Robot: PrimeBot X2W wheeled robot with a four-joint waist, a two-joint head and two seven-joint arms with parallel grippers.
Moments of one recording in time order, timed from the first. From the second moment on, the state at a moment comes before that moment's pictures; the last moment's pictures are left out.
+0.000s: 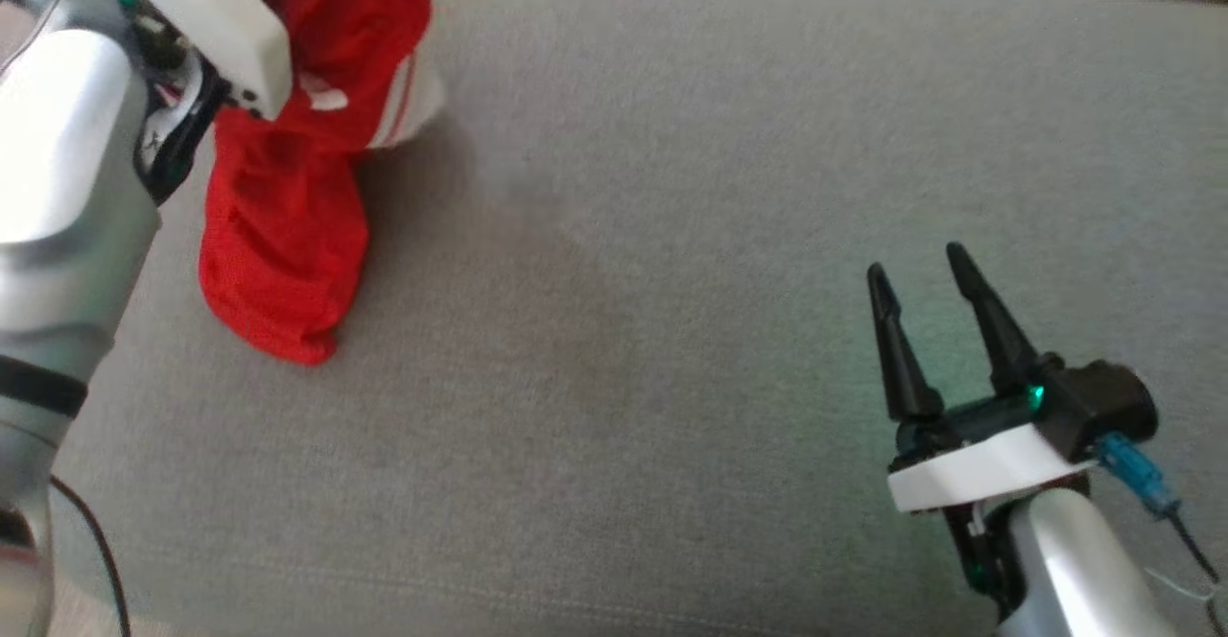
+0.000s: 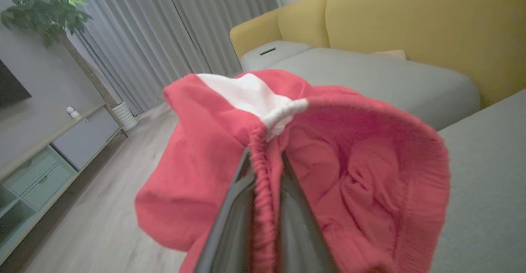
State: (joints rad) left arm -1.10 0.42 -0.78 0.73 -0.48 -0.13 -0.18; right arm -0.13 -0.11 0.19 0.17 0.16 0.12 -0.25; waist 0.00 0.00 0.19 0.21
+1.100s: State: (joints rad) left arm -0.97 0.17 -1.15 0.66 -0.70 -0.09 -0.25; right arm -0.10 -0.06 0.32 0.14 0.21 0.12 -0.25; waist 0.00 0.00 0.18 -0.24
